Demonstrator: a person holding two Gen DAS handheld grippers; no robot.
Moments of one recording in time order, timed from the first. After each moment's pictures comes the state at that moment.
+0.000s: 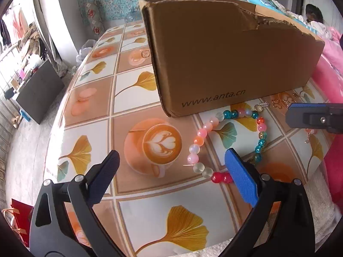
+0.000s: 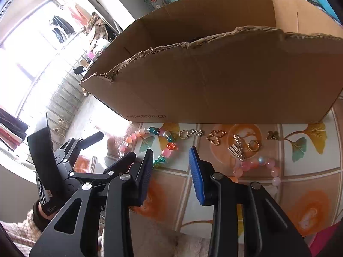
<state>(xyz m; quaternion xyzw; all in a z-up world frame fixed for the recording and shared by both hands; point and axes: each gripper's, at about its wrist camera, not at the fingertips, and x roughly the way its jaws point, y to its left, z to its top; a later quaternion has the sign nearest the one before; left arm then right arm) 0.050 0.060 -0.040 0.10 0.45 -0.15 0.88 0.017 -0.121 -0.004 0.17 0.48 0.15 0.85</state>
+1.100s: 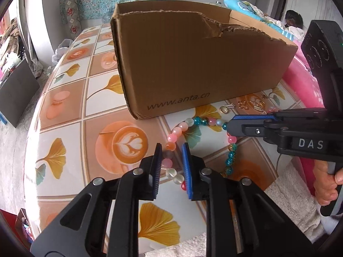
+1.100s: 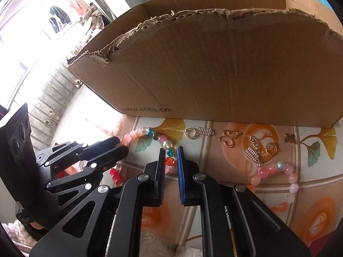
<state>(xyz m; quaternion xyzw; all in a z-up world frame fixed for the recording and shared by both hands) 0.034 0.046 -0.034 0.08 0.44 -0.24 0.86 0.032 -0.085 -0.018 0.13 0.49 0.14 0.85</state>
